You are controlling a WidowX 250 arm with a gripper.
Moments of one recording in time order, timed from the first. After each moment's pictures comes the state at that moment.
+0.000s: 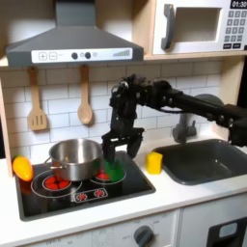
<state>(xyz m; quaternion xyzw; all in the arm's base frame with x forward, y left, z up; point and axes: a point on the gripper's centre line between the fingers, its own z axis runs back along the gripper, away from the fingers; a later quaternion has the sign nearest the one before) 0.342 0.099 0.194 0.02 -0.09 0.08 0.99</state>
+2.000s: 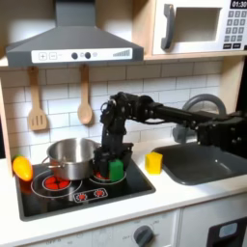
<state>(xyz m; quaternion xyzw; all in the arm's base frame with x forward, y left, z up) 0.373 0.106 0.142 0.03 -0.05 0.09 0.99</state>
